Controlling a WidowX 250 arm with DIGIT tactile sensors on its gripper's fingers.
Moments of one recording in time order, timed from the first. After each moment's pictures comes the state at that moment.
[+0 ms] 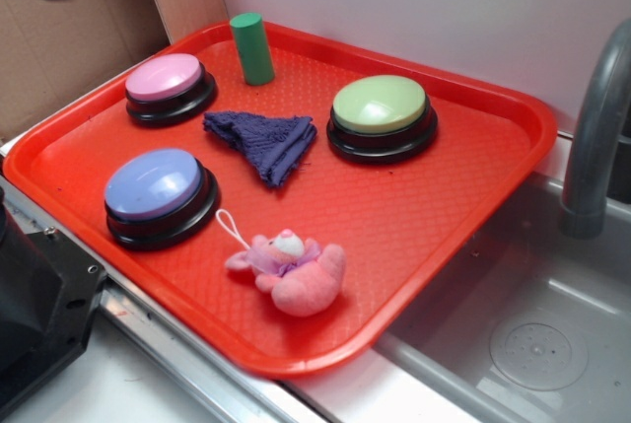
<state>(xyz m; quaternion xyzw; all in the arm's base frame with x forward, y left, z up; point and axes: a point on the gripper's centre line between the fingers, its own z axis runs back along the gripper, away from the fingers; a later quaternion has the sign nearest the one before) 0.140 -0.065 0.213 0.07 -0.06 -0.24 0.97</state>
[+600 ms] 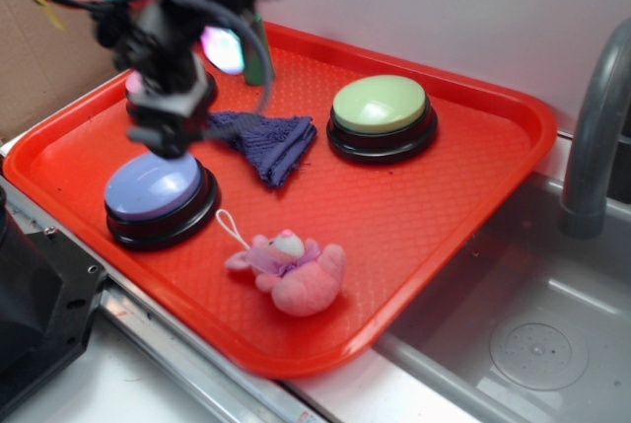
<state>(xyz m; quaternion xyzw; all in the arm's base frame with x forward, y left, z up) 0.172 -0.111 0.113 0.04 0.04 -0.60 0.80</state>
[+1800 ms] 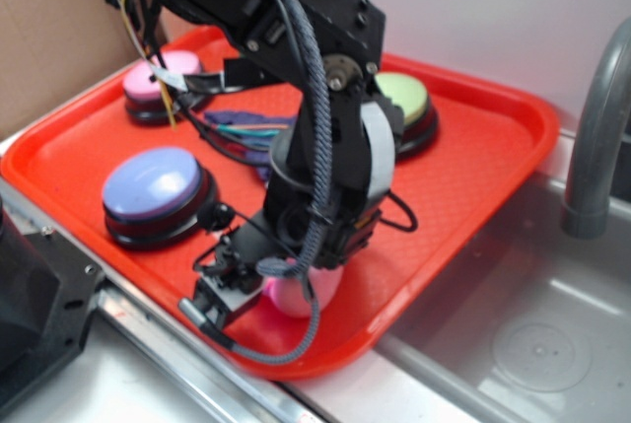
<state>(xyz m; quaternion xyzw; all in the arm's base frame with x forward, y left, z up) 0.143 -0.146 0.025 0.08 0.18 -0.69 0.70</state>
